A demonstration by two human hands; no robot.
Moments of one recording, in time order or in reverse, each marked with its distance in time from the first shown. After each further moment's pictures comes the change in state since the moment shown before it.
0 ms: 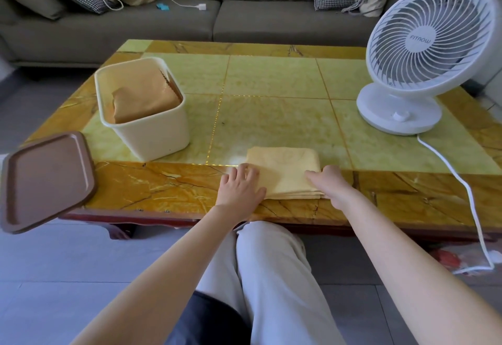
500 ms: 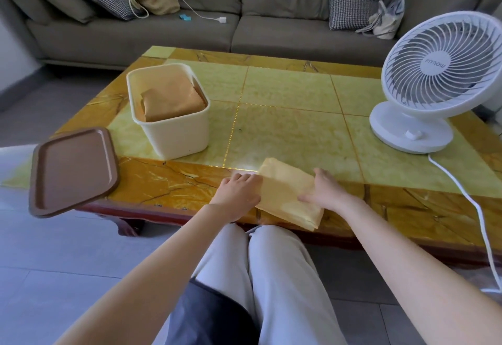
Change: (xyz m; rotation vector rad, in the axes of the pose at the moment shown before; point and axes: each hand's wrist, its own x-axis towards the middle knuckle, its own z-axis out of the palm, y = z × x) left_hand -0.015 -0.040 -0.019 -0.104 -0.069 0.106; right_hand -0.002 -0.011 0.016 -0.704 -0.048 -0.303
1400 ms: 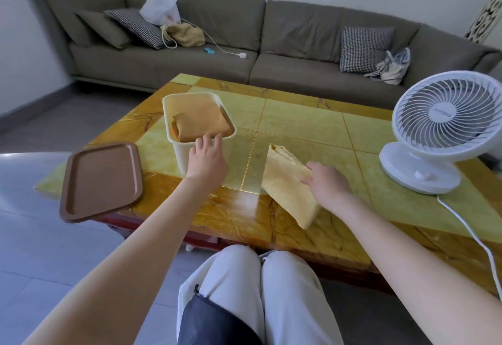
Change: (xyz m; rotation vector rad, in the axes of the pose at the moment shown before) left_hand -0.004 -0.064 -0.106 0.051 0.394 -0.391; right_hand -0.030 -0.089 -0.054 -0.133 0.336 -0.216
